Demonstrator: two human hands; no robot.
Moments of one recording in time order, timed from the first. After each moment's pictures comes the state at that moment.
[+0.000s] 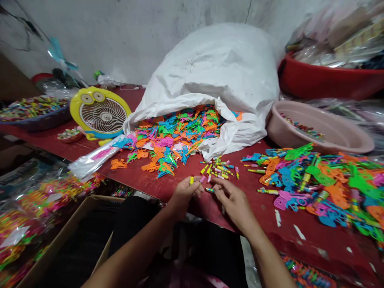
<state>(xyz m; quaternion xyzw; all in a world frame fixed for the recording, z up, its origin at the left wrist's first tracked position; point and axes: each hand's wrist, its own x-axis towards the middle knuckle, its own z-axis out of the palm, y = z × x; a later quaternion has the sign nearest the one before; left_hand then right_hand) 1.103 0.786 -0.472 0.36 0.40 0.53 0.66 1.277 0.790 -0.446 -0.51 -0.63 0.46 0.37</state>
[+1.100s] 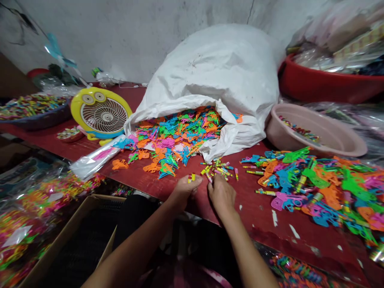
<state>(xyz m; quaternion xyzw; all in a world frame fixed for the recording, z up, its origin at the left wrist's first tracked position) 1.099 0.802 -0.465 0.32 0.45 0.51 0.66 1.239 0.815 -0.459 -0.68 -0.72 0.02 0.09</state>
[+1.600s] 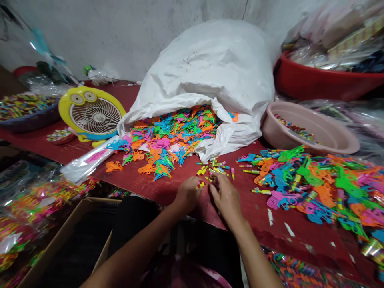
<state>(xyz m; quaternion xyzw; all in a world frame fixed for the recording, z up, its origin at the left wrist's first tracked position) 1.115 0.807 -0.477 0.66 0.58 0.36 0.31 1.274 0.812 -0.461 -0.55 -0.77 0.14 0.30</state>
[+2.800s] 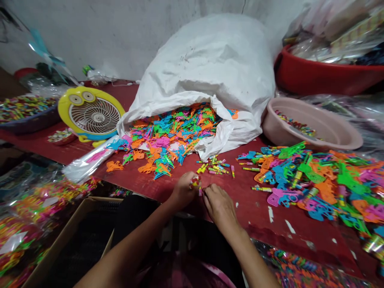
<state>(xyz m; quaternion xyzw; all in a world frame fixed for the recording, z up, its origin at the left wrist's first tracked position) 1.094 0.812 -0.477 0.70 0.52 0.39 0.29 1.267 0.781 -0.474 -0.49 -0.85 0.06 0.17</state>
